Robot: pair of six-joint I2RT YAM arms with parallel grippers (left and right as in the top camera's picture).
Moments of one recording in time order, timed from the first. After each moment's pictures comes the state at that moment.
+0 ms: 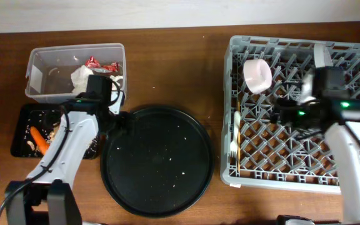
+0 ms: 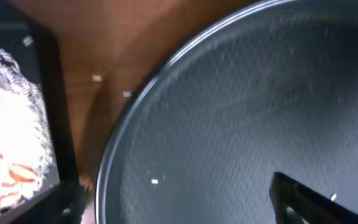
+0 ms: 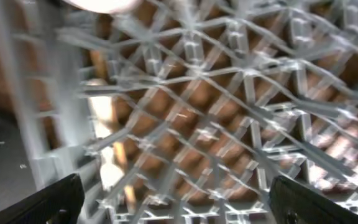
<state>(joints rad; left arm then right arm) -0.09 1.61 1.13 -0.86 0.06 -0.02 -0.16 1.37 1.23 -1.09 -0.11 0.20</state>
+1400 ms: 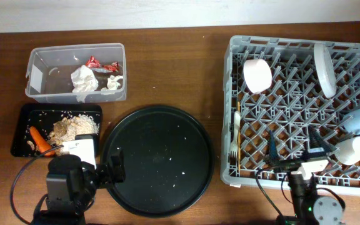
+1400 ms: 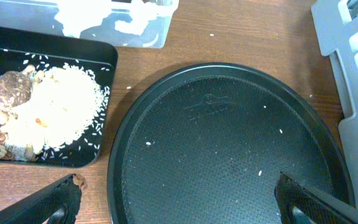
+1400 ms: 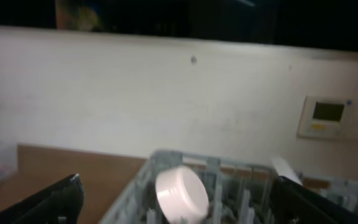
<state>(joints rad) -0.08 0.56 0.72 -0.87 0.06 -0.18 -0.12 0.01 0.11 0.08 -0.21 -0.06</state>
